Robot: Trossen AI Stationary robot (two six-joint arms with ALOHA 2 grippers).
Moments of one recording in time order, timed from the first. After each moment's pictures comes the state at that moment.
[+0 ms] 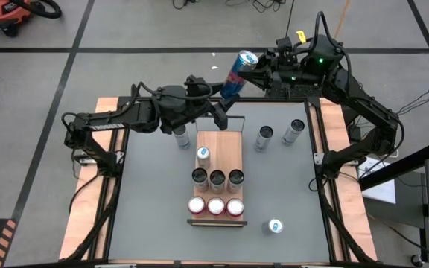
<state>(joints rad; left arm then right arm) 0.04 1.62 1.80 -0.20 -0.52 -0.15 -0.42 1.38 1.84 -0.32 -0.36 0.45</state>
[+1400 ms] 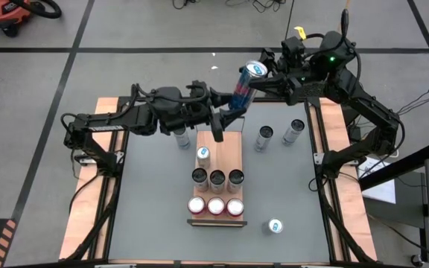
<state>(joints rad) 0.01 1.62 1.80 -0.09 -0.25 -0.23 -0.43 1.38 1.84 -0.14 -0.67 0.48</state>
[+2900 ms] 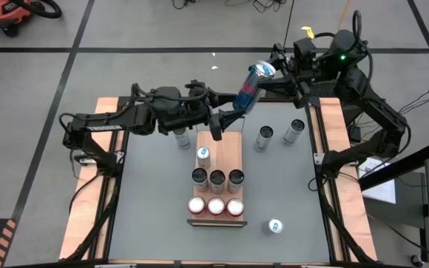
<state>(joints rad) 0.01 1.61 1.80 -0.12 -0.25 -0.33 -0.46 1.32 1.84 -0.21 -0.71 0.34</state>
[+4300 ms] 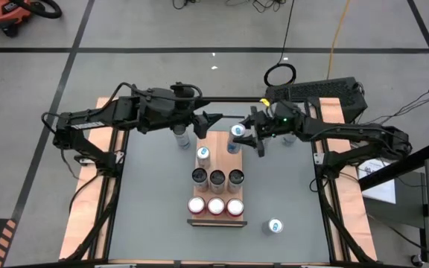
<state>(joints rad) 0.01 1.50 1.80 -0.61 -0.37 -0.52 -0.32 1.20 0.81 0.28 -0.43 0.07</state>
